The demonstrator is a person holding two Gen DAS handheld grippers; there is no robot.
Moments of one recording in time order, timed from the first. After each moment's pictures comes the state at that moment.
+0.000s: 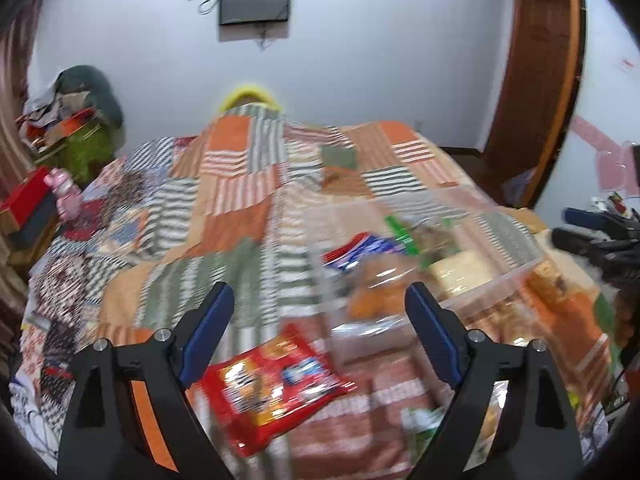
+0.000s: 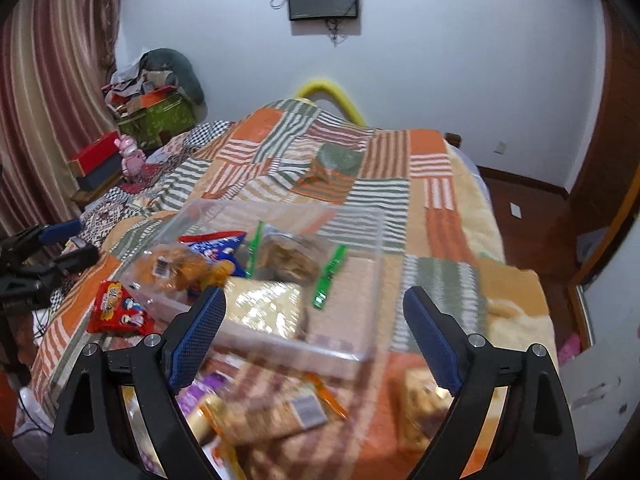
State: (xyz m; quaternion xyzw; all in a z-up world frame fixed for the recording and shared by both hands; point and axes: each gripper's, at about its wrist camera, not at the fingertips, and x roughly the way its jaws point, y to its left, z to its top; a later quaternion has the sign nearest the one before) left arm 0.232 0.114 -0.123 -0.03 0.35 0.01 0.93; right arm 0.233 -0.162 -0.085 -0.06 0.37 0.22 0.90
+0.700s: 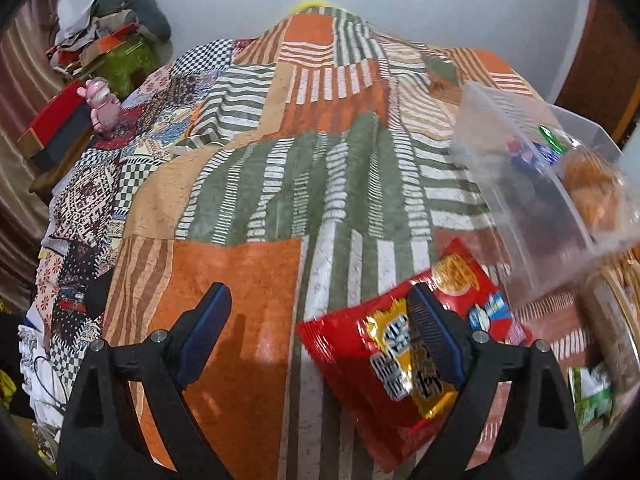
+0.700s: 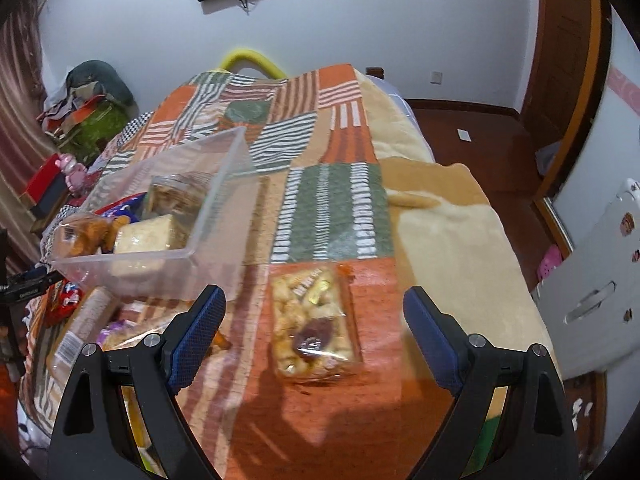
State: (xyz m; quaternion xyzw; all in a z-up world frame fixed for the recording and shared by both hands) left arm 0.253 0.200 -0.232 -0.05 0.48 0.09 0.87; right arm 0.227 -0.250 -0.127 0.01 0.45 0.12 0.89
